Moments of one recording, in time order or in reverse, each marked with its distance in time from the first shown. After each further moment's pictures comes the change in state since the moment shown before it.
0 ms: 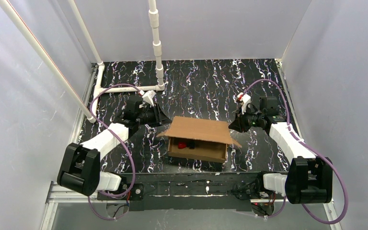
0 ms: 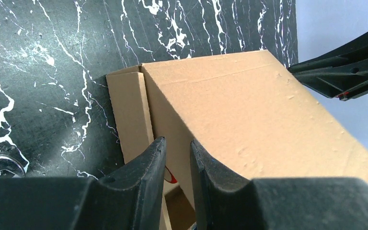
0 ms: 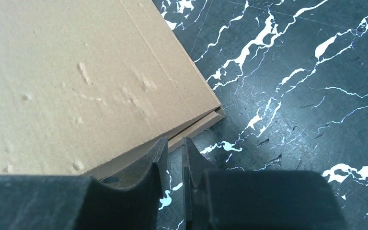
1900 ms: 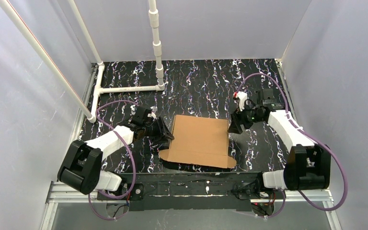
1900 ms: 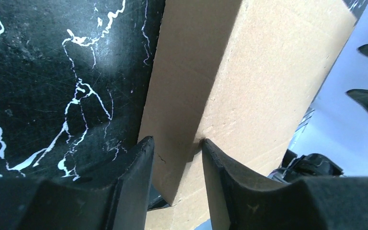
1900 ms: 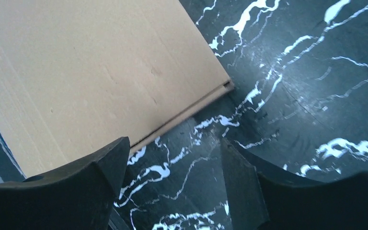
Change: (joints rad) left arm -0.104 0.017 -0.040 -0.272 -0.136 -0.212; right arm 0.026 0.106 0.188 -0.293 0.119 -0.123
